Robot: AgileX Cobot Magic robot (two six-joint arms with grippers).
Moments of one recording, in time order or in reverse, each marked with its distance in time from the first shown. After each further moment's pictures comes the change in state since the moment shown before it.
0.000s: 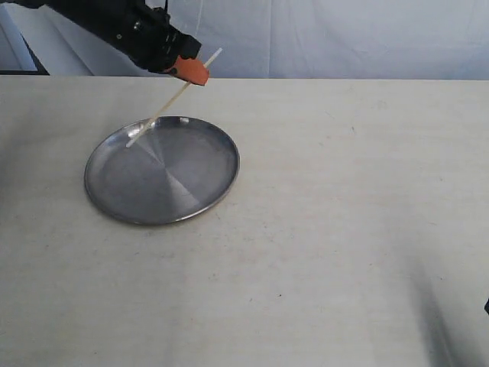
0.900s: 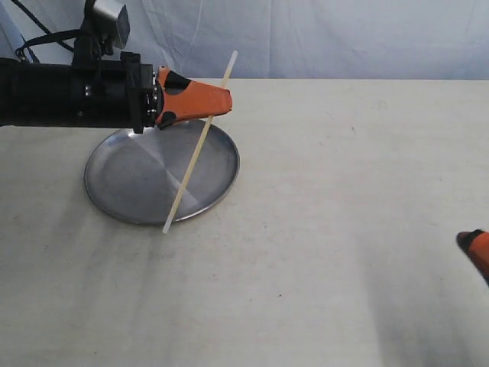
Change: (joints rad) left arm 0.008 -0.338 0.778 -0.917 0.223 0.664; right arm 0.000 0.000 0.000 0.980 0.026 0.170
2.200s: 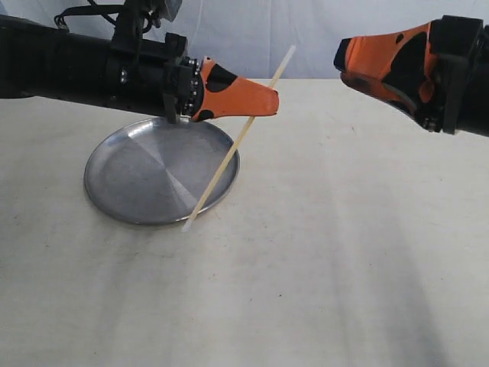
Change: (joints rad) left arm -0.132 0.000 -0.148 0.115 0.004 -0.014; right arm 0.002 0.856 -0.605 0.771 0.548 -1.448
